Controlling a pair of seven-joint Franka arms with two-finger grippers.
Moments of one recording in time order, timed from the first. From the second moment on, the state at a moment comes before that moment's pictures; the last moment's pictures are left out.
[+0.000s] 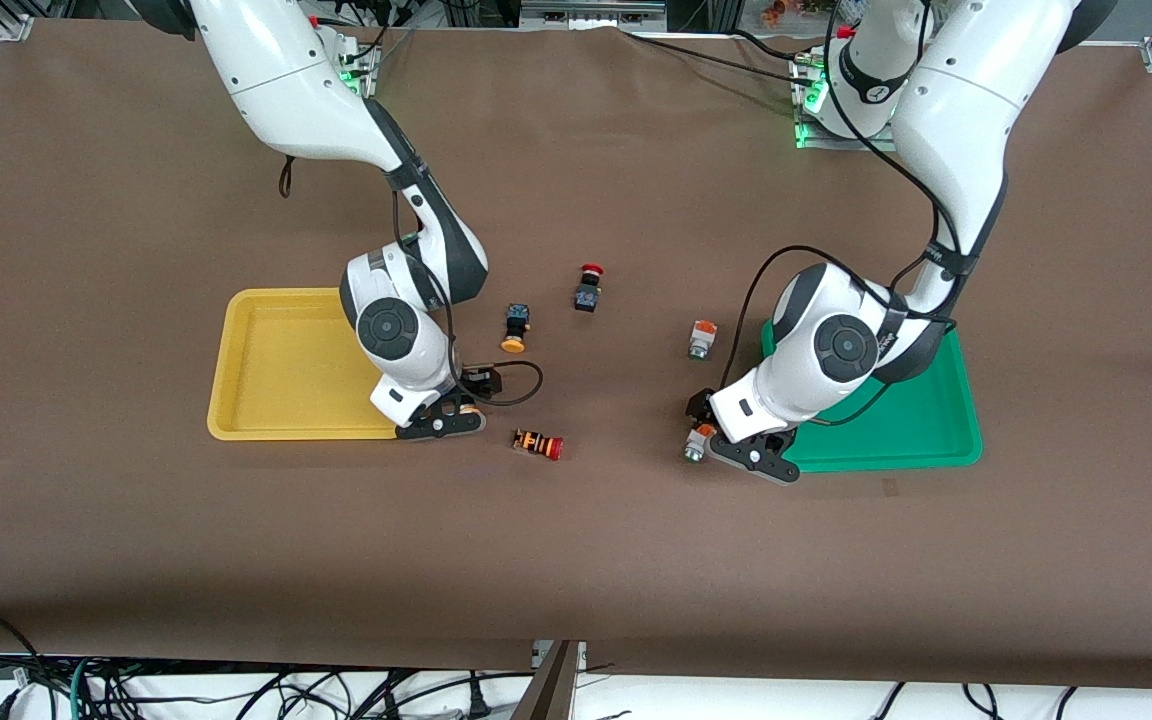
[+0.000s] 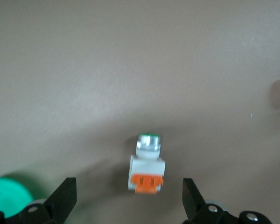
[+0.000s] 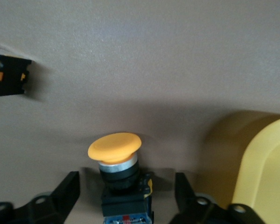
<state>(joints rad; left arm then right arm) -0.14 0.74 -0.28 -1.59 0.05 2.45 -0.02 0.56 0.76 -0.07 -1.62 0.15 2.38 0.27</state>
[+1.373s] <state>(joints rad) -0.09 0.66 -0.25 -1.54 0.06 2.06 0.10 0.51 0.56 -0.38 -1.93 0.21 2.25 -0.22</state>
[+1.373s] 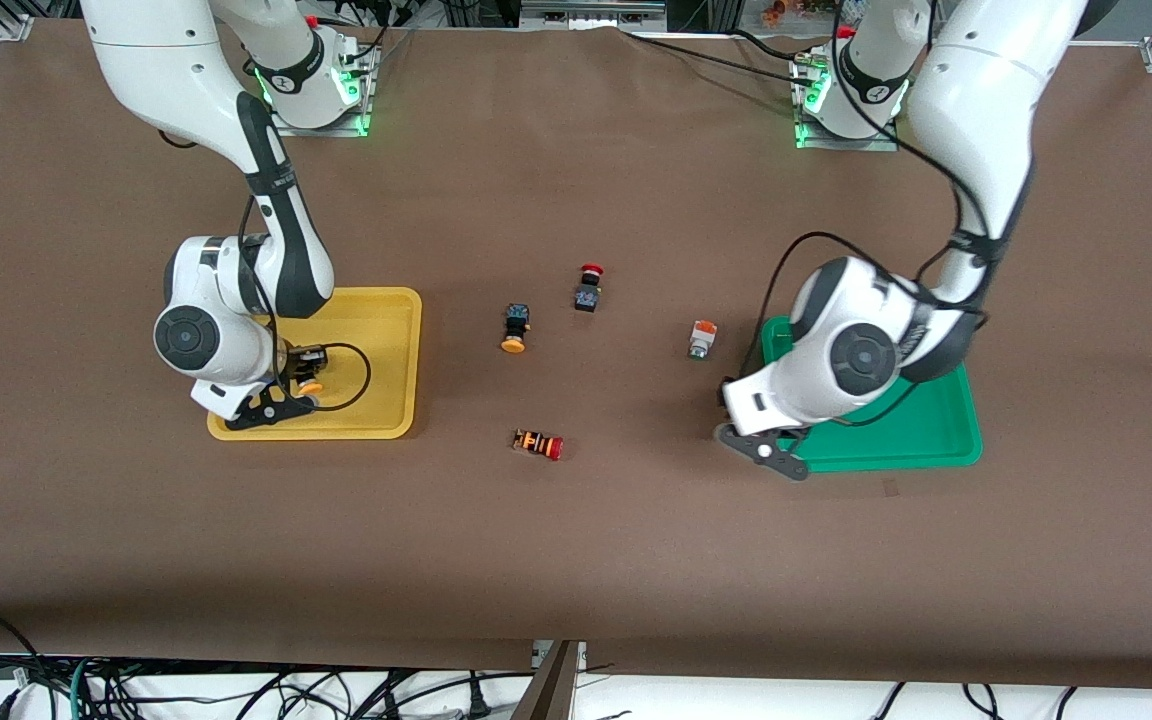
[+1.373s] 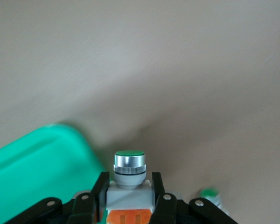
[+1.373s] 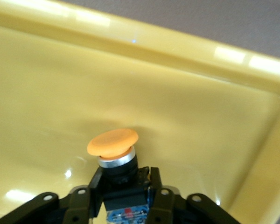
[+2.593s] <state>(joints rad) -0.07 0.65 -0.48 -1.64 0.18 1.95 -0.33 0.95 0.61 -0.35 -1.79 0.47 2.26 0.67</state>
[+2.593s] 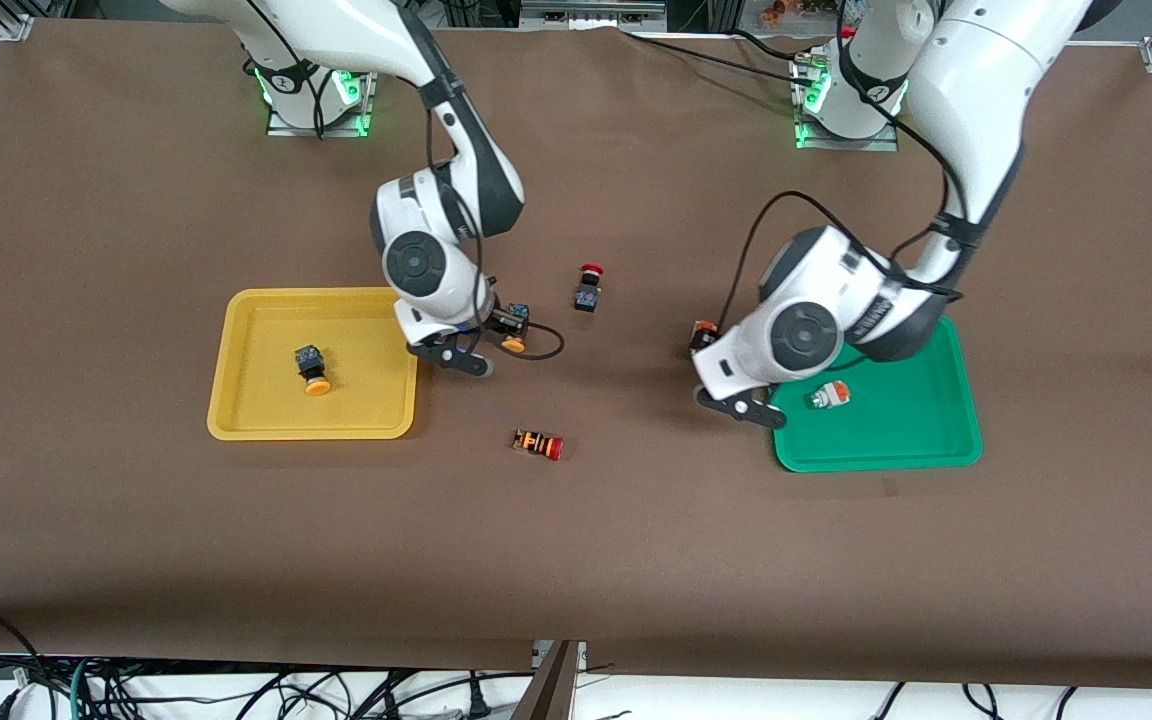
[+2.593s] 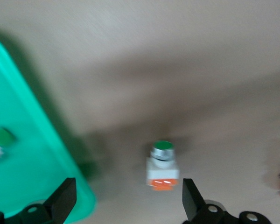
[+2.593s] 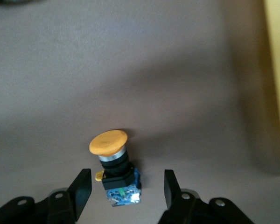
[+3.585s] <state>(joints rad) -0.08 0.67 -0.47 -1.85 0.18 2.23 -0.41 0.99 0.66 -0.38 -1.77 0.47 2.28 0.63</state>
